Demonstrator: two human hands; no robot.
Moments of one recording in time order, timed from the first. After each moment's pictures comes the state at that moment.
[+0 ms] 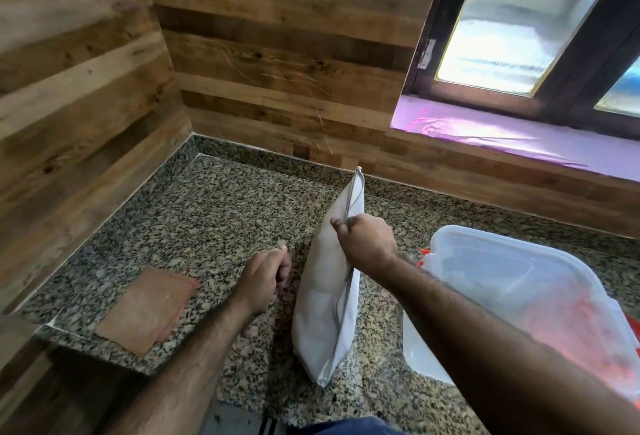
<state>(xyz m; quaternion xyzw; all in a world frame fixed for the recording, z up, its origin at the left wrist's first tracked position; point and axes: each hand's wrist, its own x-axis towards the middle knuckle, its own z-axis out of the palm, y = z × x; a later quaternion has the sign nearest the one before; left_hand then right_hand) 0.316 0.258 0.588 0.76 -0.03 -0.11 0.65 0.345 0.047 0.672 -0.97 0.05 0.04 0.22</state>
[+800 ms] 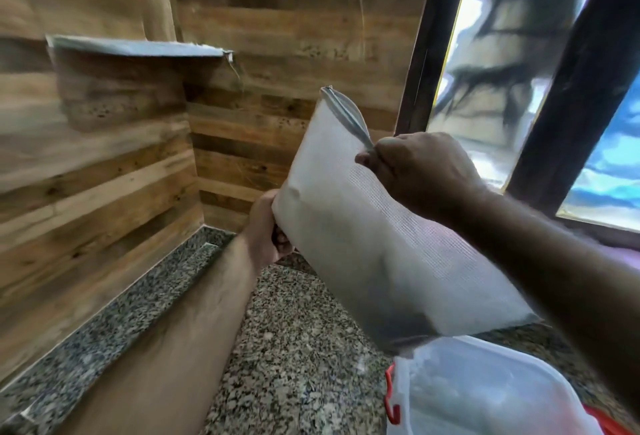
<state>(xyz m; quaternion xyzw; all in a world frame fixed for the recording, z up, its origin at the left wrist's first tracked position) 0.413 0.198 0.816 0.57 0.09 -0.05 0.82 0.344 -0.038 0.960 -0.88 -0.27 -0.38 -0.01</state>
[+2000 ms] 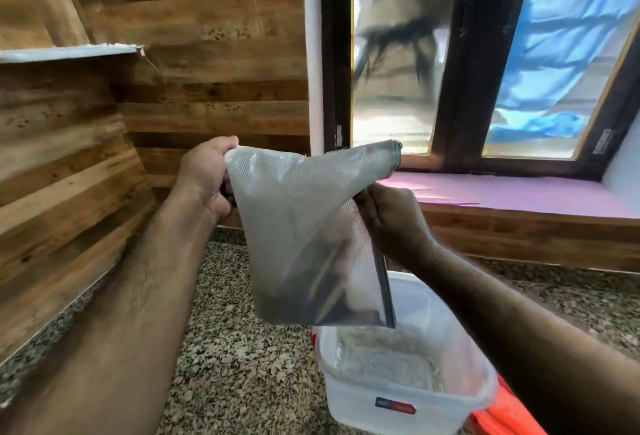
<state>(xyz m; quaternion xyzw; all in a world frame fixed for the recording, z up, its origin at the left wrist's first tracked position) 0.307 0.085 0.903 0.60 0.08 0.04 0.79 0.277 -0.183 0.815 -0.85 -0.18 -0.38 0.32</state>
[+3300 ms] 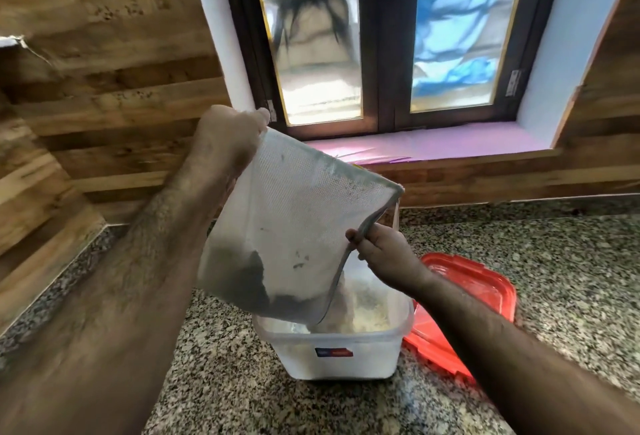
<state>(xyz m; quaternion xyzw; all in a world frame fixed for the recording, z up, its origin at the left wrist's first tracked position) 0.266 -0.075 0.912 0.85 -0.03 0.12 0.52 0.198 -0.296 0.691 -0.87 0.00 -0.14 0.48</state>
